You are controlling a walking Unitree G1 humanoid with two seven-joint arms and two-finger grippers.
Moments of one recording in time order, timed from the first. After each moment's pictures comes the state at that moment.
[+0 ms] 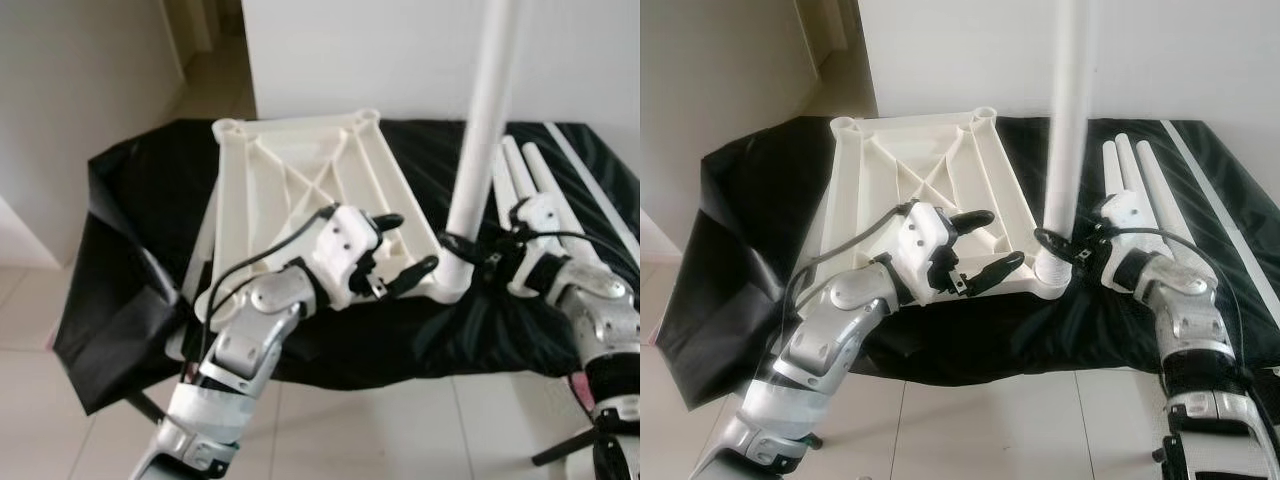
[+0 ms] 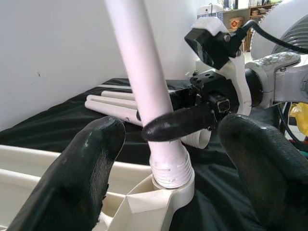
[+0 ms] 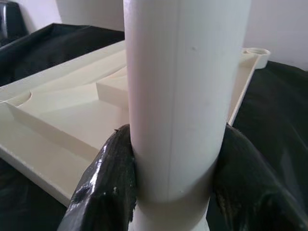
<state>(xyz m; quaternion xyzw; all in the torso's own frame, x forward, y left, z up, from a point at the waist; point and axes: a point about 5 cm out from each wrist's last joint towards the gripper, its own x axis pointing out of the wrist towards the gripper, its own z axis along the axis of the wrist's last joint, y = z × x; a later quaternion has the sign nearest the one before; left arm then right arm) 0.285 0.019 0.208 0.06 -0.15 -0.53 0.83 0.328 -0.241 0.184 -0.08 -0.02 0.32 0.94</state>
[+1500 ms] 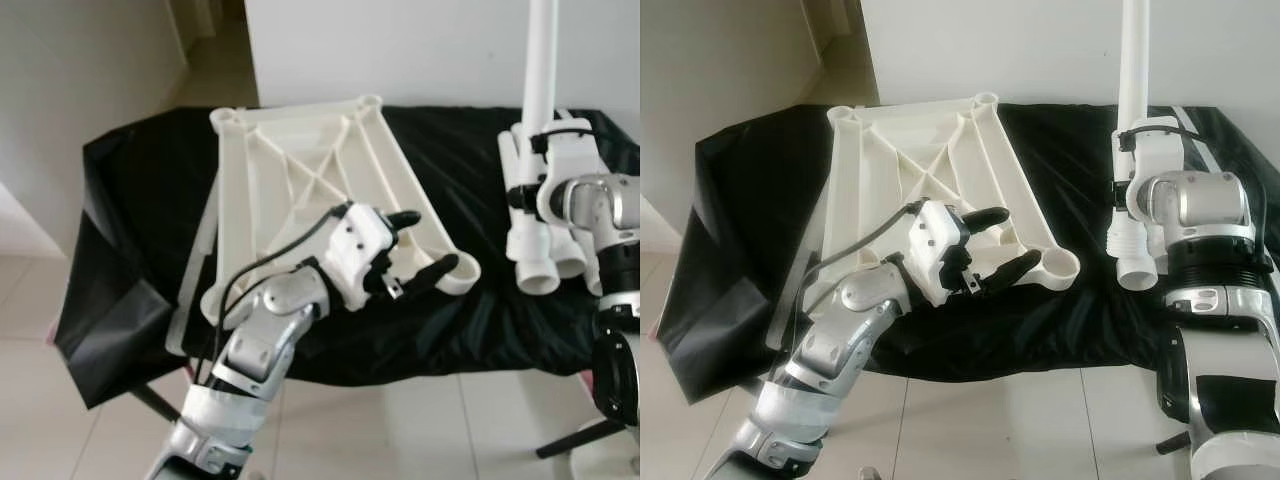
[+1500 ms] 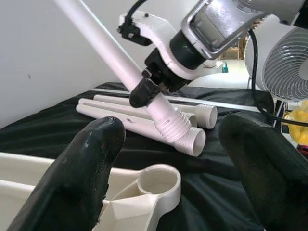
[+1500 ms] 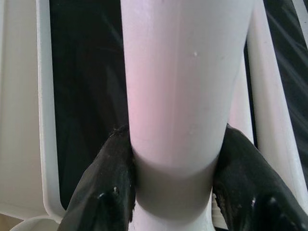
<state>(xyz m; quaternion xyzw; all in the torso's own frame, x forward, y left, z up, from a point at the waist) 0.278 0.005 0.213 0.04 -0.17 -0.54 0.82 0.374 -0.255 0.256 -0.09 0.23 -0.08 0.97</state>
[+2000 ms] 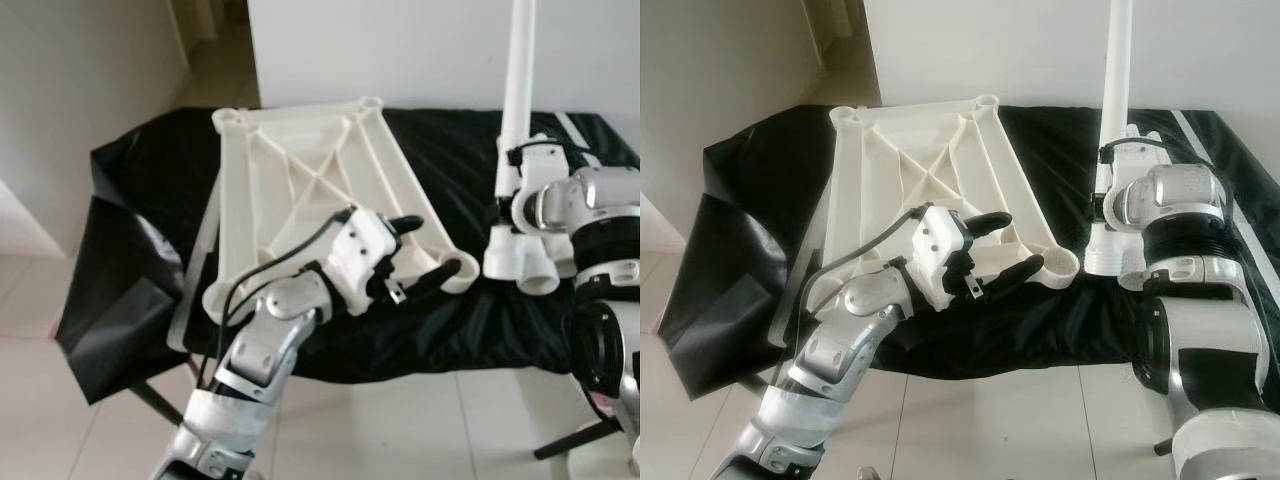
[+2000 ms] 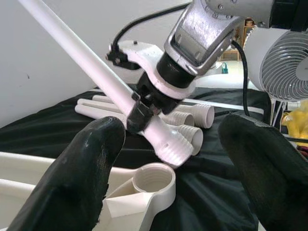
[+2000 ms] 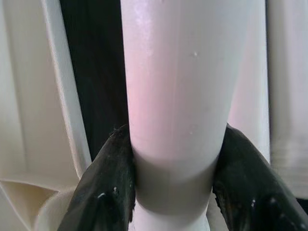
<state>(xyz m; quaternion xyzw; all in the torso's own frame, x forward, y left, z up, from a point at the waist) 0.276 0.003 0.211 0.04 -0.17 -0.54 0.82 0.383 -0.247 0.229 -0.02 0.32 -0.08 0.94</state>
